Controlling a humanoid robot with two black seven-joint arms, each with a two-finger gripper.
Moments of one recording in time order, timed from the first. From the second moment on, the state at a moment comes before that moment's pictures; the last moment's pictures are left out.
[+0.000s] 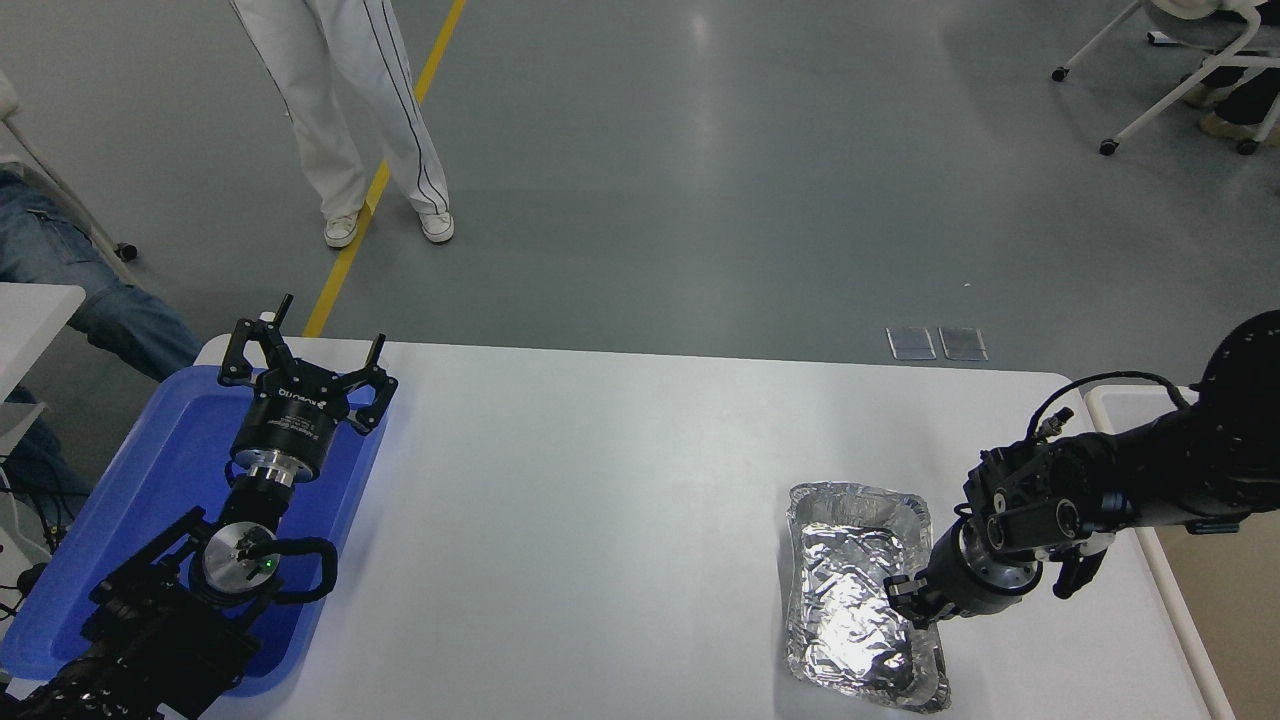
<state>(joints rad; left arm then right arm) -0.52 0.21 -0.98 -0.54 -0.09 -0.62 -0.36 1.43 -0.20 -1.22 1.14 -0.29 0.35 0.04</state>
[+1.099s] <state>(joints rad) -0.52 0.21 -0.98 -0.54 -0.09 -0.62 -0.36 2.00 -0.35 -1.32 1.15 -0.28 0.78 0.04</state>
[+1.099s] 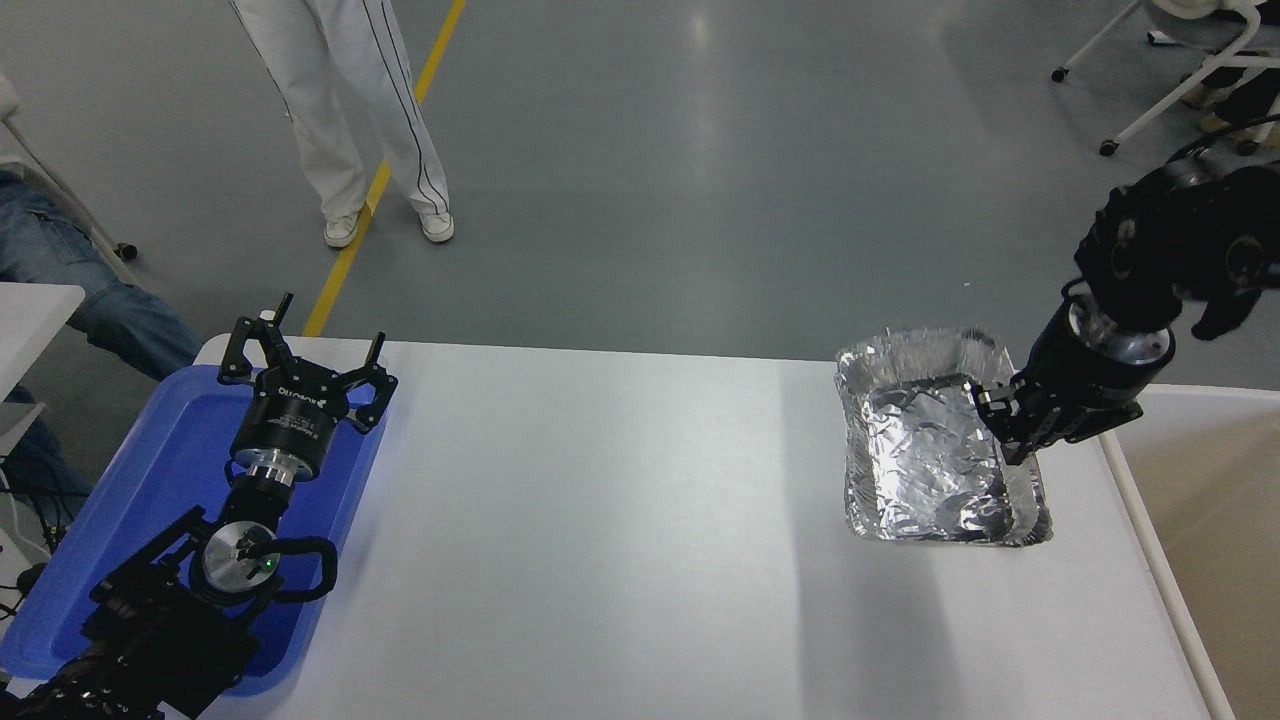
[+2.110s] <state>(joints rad) -0.52 0.21 -0.98 -0.54 -0.09 -0.62 -0.36 2.19 -0.37 -1.38 1.15 -0.30 0.79 0.04</state>
